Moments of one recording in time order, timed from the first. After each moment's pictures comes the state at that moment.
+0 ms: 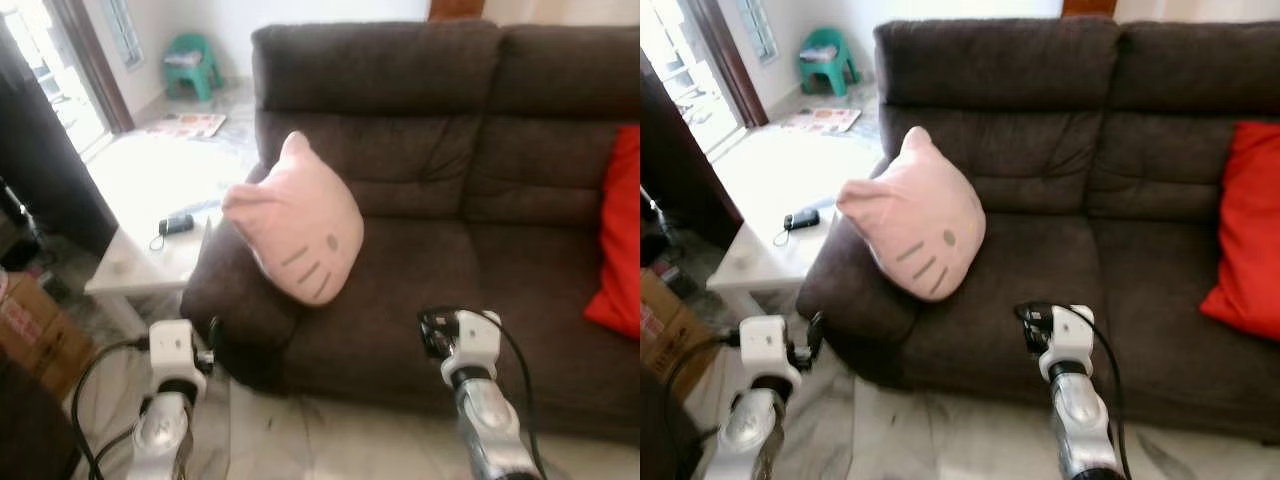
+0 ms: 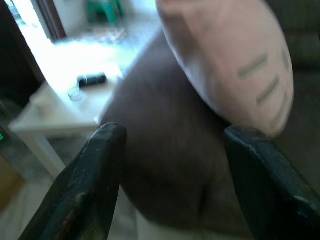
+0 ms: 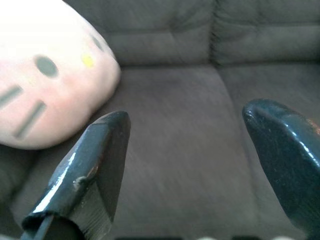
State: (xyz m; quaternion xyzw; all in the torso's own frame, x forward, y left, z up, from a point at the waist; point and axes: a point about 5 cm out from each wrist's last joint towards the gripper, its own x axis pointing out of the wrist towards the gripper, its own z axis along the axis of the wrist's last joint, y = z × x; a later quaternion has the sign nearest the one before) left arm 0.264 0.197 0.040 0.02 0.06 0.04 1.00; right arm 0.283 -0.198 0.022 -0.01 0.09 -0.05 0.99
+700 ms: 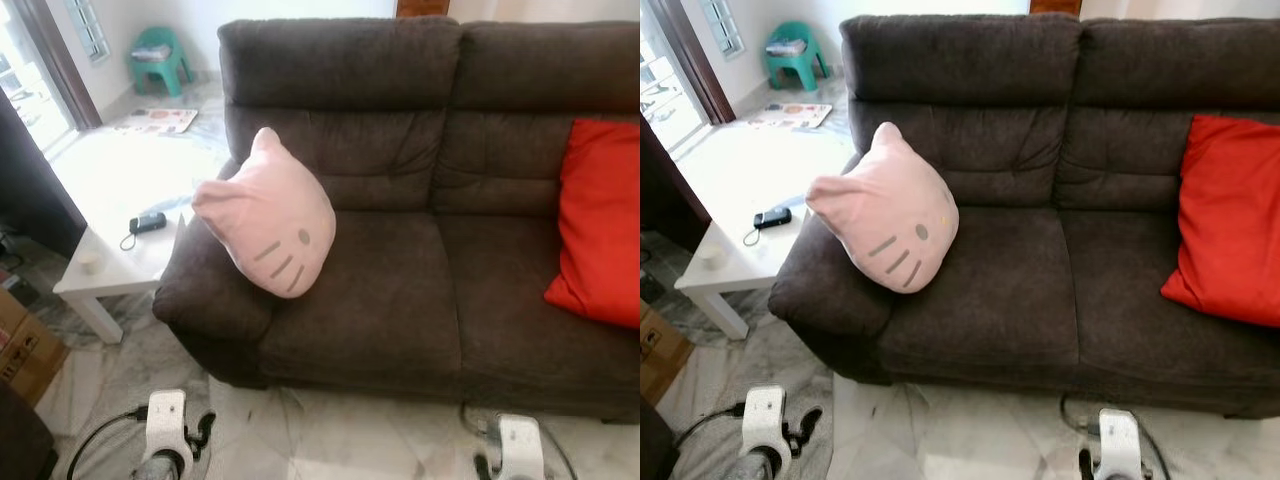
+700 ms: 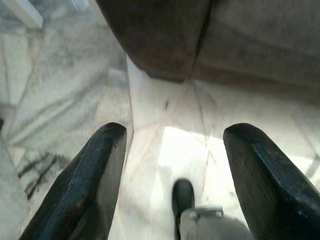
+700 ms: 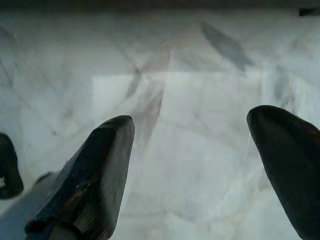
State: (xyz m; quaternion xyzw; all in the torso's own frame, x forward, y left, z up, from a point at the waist) left arm 0.199 0.217 -0.059 -0.01 0.33 0.05 0.94; right arm 0.149 -0.254 -0.085 -0.05 0.49 -0.12 0.86
